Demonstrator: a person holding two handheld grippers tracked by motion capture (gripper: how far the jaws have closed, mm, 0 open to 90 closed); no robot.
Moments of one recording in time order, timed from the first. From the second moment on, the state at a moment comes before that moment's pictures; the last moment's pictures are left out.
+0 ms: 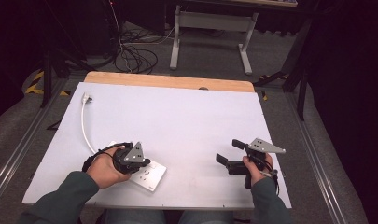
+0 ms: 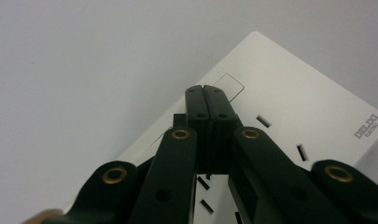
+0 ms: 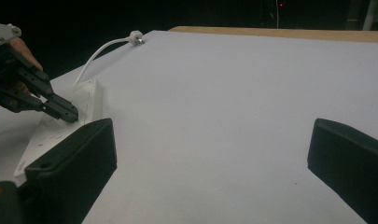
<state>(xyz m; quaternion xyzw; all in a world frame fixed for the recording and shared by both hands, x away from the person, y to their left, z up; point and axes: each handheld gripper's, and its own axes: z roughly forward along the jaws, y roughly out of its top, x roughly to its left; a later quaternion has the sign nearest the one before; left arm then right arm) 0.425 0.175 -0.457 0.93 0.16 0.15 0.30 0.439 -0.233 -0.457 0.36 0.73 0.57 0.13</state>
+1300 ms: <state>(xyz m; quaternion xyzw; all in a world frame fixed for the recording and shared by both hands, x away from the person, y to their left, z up) 0.422 0.168 -0.457 0.93 0.14 0.15 0.31 0.439 -0.232 -0.458 0.36 0.73 0.57 0.13</state>
